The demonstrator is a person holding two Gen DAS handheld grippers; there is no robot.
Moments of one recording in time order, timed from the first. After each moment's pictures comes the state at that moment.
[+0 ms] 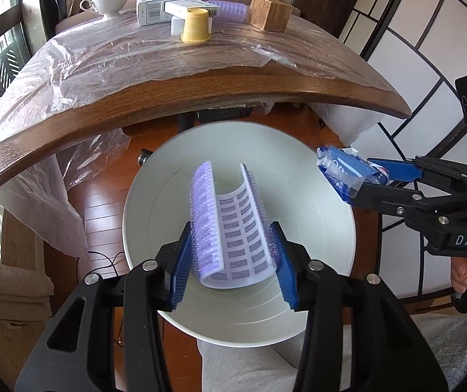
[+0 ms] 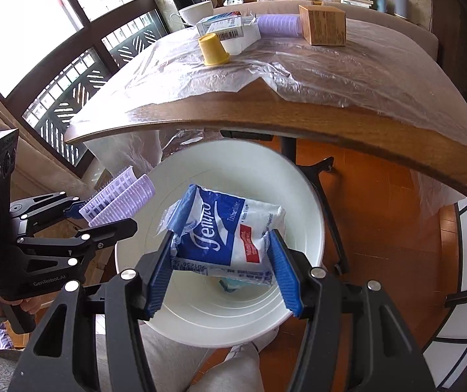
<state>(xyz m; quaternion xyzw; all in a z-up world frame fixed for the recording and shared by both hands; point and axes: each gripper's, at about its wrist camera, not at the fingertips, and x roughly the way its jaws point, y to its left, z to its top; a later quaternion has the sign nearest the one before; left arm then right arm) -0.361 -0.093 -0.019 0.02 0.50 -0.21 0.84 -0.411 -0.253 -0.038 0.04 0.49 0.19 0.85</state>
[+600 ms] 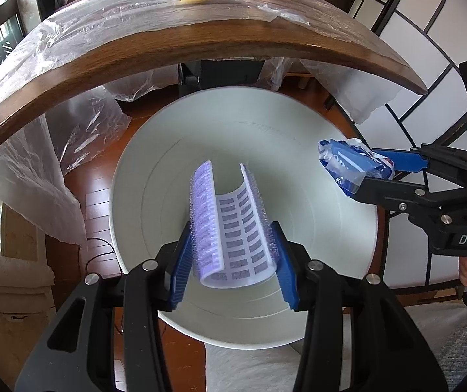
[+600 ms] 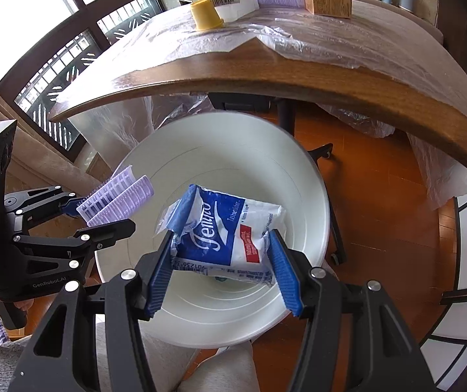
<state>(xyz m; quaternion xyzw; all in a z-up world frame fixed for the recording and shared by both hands) -0.357 -0.099 -0.053 0.04 0.54 -0.20 0.82 -0.399 -0.245 -0.073 0.02 0.52 0.19 0.83</state>
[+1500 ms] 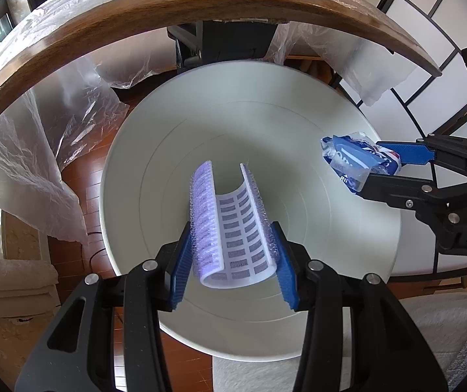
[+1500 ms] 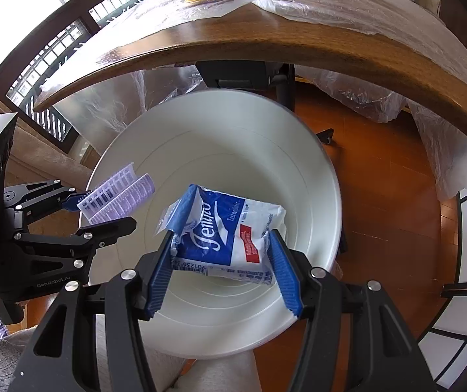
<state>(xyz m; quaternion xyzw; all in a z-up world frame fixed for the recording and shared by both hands) -0.345 -0.103 -0.078 0.06 0.56 -0.20 0.80 -0.387 -0.241 -0.098 0.02 0.55 0.18 0.82</state>
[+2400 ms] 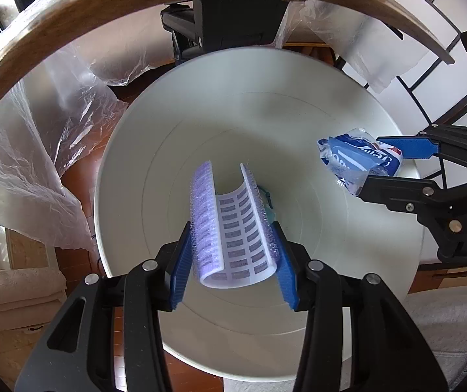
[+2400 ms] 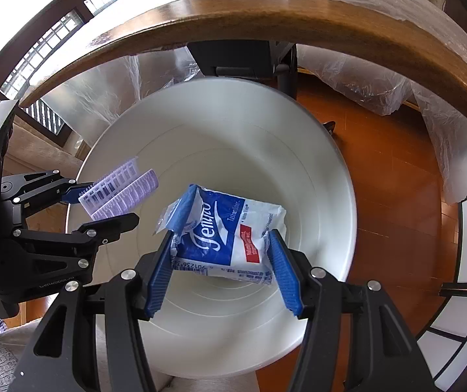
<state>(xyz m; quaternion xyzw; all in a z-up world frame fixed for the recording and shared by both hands) -0.328 -0.110 -0.096 0.09 0.58 -0.20 0.79 -0.373 -0.230 -0.115 0.01 0.57 0.18 0.80</state>
